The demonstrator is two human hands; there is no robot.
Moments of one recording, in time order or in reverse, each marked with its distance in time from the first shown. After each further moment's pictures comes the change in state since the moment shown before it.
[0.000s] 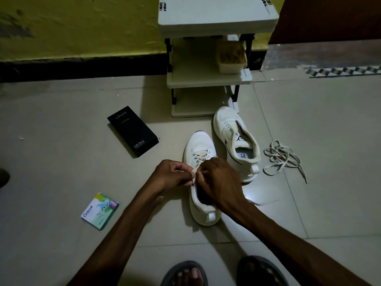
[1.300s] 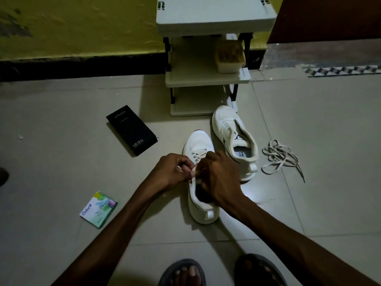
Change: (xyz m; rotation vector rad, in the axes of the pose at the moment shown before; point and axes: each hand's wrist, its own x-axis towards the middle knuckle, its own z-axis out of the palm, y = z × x) left_hand -0.001 0.010 -0.003 0.506 -0.025 0.336; right_hand 0.006 -0.001 -0.010 -0.081 0.058 -0.097
